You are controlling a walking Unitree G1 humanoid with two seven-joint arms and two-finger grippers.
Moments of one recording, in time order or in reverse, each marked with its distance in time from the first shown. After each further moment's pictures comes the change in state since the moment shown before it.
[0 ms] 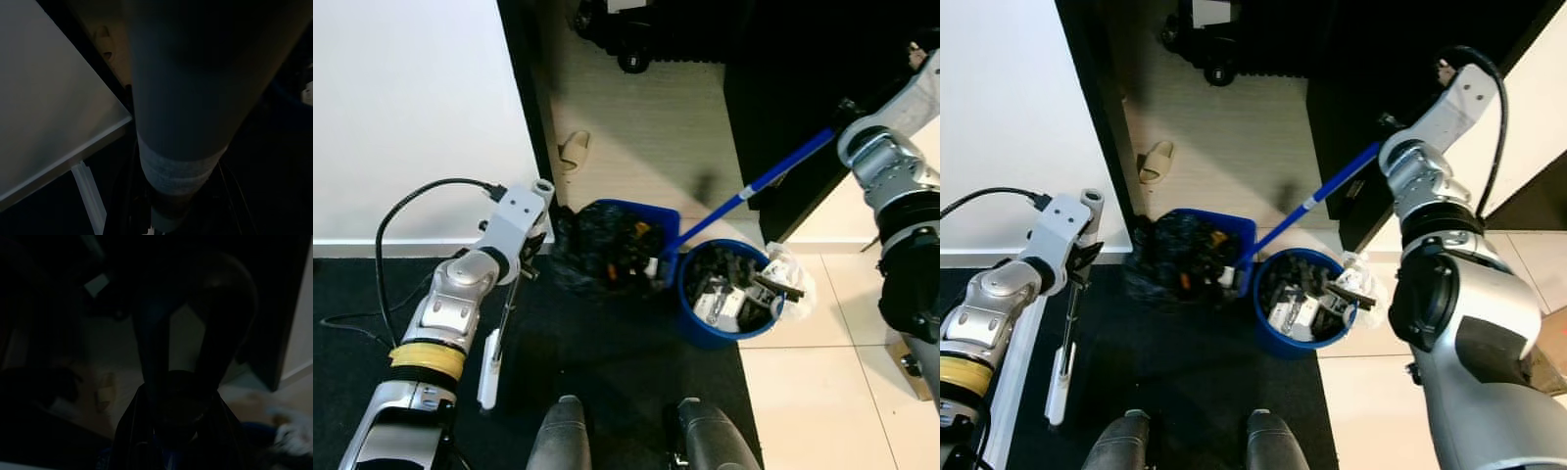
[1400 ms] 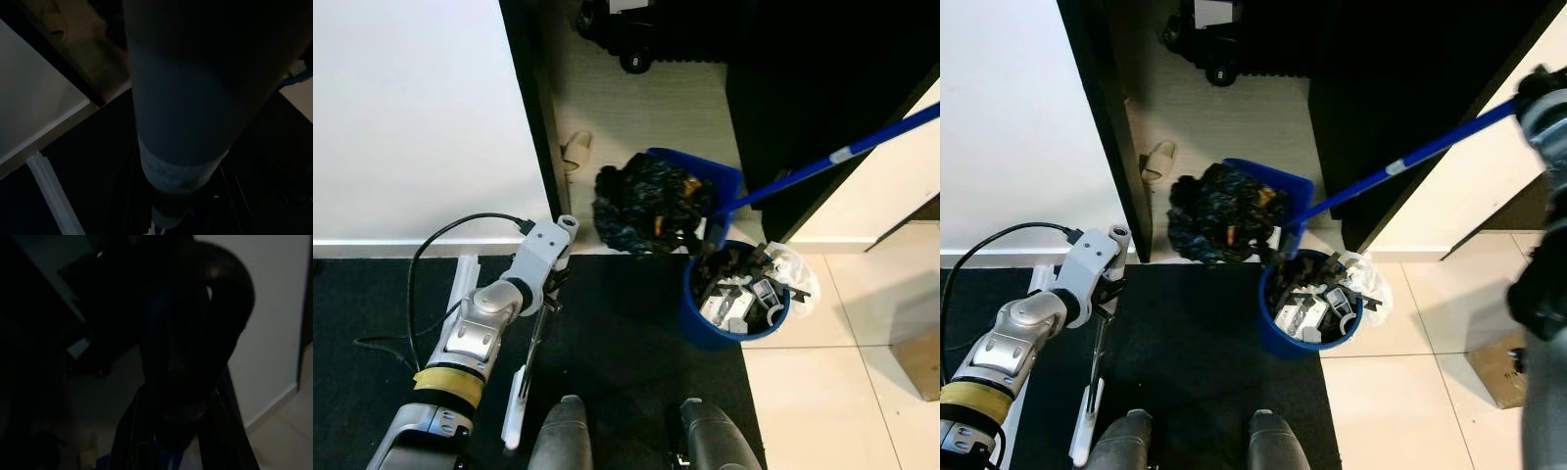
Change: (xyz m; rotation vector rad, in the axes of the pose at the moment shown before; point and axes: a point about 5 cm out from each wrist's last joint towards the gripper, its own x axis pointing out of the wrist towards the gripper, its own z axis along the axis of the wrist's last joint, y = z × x) left arm 0.003 -0.047 -0.027 -0.036 0.067 -0.166; right arm -0.047 -0.096 0.154 0.018 -0.246 -0.111
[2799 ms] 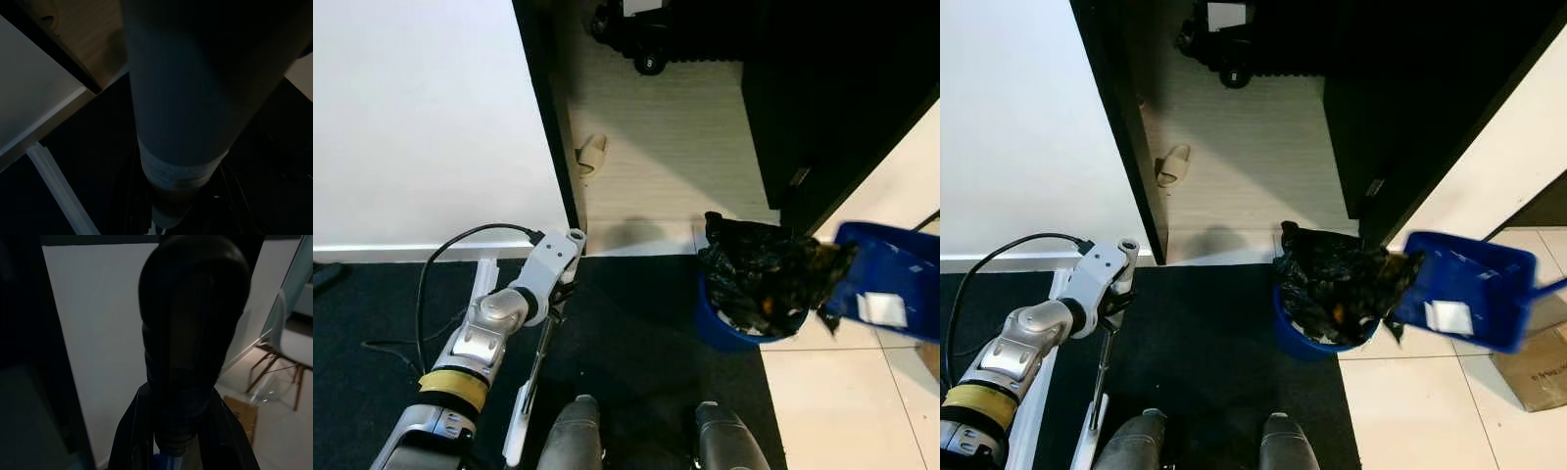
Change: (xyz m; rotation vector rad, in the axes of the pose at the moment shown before) left arm 0.005 -0.005 -0.012 0.002 0.052 -0.042; right arm -0.077 -0.103 0.127 -0.520 -0.203 -0.276
